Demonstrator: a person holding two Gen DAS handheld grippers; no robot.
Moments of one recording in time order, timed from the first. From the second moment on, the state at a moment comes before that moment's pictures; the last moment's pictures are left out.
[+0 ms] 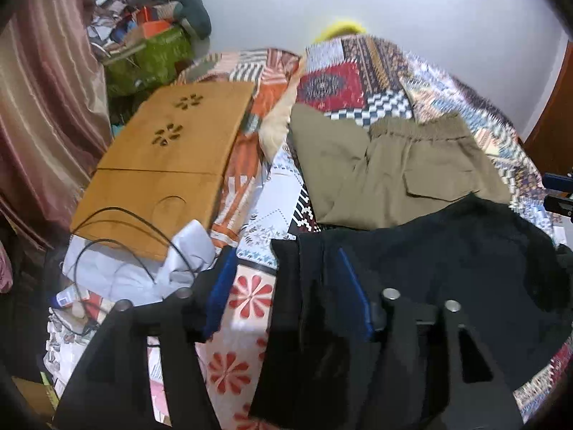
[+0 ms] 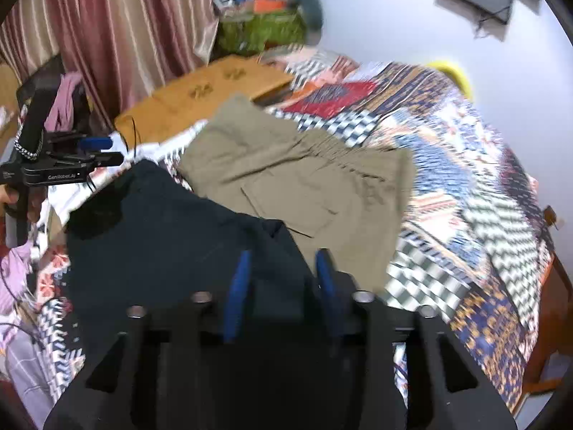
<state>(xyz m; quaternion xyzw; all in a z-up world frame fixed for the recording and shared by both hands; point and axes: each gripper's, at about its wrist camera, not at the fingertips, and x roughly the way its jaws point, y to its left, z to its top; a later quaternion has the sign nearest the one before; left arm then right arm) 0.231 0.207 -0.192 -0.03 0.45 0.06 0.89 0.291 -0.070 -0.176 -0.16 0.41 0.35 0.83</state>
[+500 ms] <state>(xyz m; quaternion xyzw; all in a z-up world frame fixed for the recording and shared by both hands) 0.159 0.186 -0.261 -0.04 0.53 0.08 0.84 0.215 -0.146 -0.230 -0.09 0.51 0.32 0.80</state>
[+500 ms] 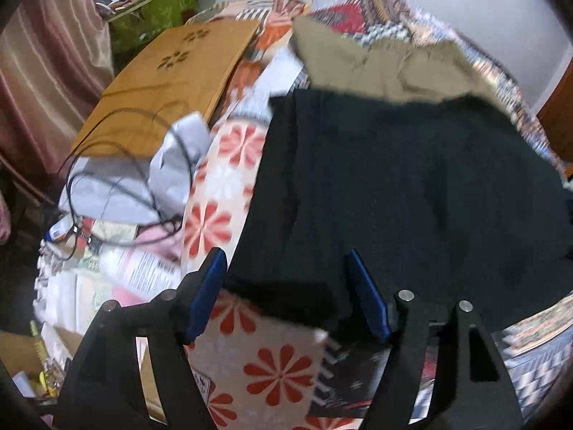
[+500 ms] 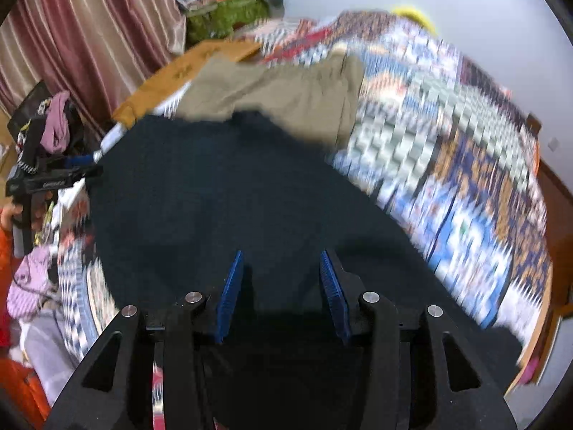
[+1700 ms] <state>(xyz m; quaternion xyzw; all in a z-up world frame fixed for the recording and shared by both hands) 0.142 0.159 -0.229 -0.05 0.48 0.14 0.86 0.106 -0.391 -0.257 0.16 0.46 0.01 0.87</state>
